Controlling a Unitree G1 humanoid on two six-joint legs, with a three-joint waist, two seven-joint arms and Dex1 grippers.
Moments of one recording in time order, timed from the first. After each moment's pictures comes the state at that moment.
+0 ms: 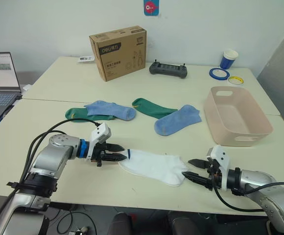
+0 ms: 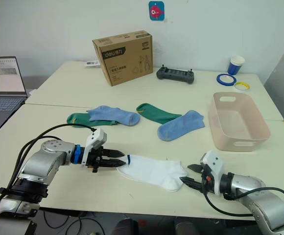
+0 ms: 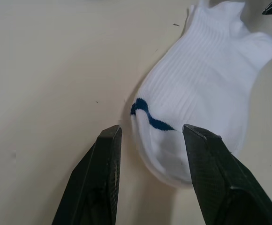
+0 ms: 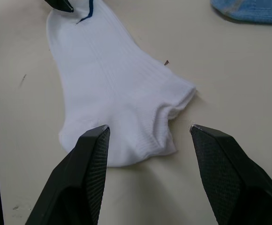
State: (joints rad) left arm -0.42 0.74 -0.13 0.19 -0.28 0.49 -1.32; right arm 0.06 -0.66 0.05 -0.50 0.49 0.71 0.75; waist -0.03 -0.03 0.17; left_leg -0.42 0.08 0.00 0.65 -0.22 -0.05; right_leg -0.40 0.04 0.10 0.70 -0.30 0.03
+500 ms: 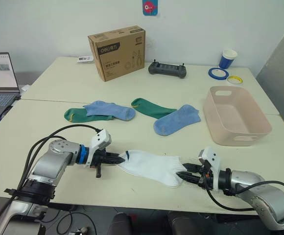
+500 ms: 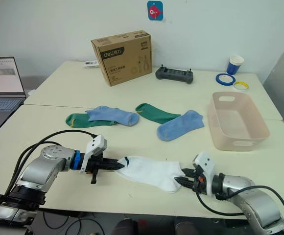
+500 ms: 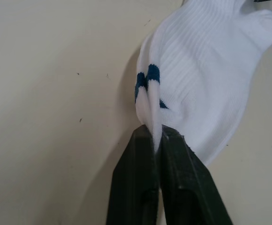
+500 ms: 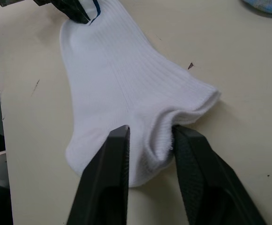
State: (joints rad) left arm -0.37 0.76 -0.13 0.12 -0.28 0.50 -1.32; right arm 0.01 -0.61 0.10 -0.49 0.49 0.73 0.74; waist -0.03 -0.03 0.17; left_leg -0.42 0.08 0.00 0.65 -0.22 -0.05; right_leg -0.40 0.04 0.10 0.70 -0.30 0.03
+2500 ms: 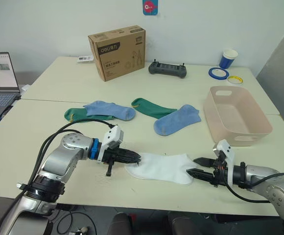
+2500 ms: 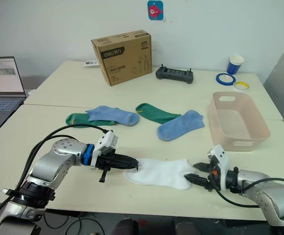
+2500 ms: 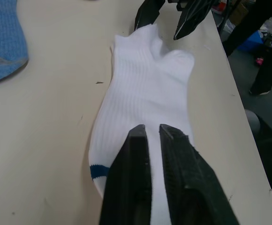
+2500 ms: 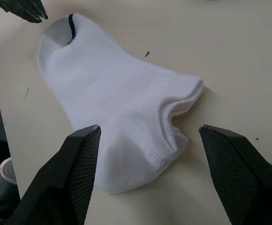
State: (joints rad) left arm -0.43 0.70 -0.19 0.02 -0.35 0.33 -1.39; right arm -0.02 -0.70 -0.06 -0.43 0.67 0.93 0.76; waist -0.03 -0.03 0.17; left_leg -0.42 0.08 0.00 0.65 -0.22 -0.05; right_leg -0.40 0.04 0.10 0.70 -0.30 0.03
